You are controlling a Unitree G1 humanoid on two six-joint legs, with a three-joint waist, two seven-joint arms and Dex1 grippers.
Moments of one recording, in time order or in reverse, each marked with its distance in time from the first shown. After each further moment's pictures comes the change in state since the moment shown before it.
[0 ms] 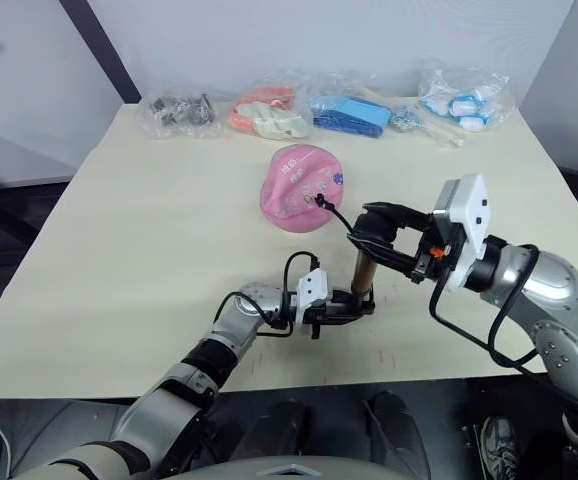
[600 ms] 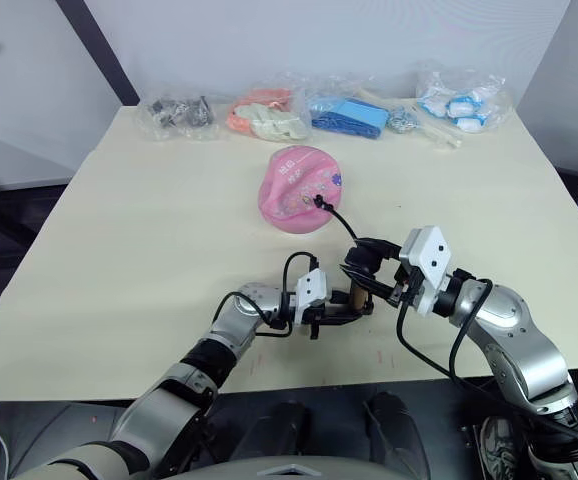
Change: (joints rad) left arm -0.003 0.006 -0.001 0.001 0.009 0.003 -0.011; right arm 0.059 0.080 0.118 0.116 -0.227 -0.146 0.028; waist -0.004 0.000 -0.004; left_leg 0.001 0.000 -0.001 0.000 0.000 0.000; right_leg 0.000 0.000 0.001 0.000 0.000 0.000
